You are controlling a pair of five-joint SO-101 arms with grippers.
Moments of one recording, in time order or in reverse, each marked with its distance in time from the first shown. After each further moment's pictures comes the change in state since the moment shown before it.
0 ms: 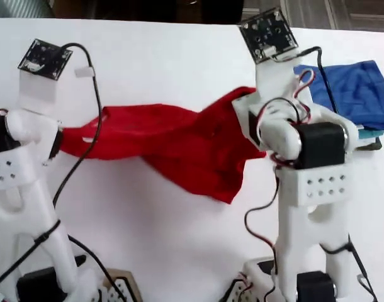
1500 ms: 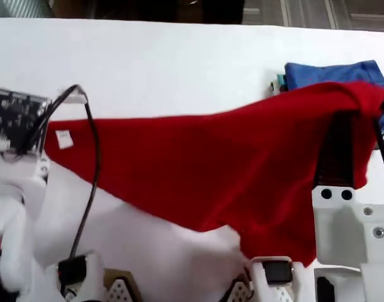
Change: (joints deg) left arm -0.6 -26.2 -2.9 -4.7 2.0; right arm 7.6 -28.8 -13.9 -14.3 6.4
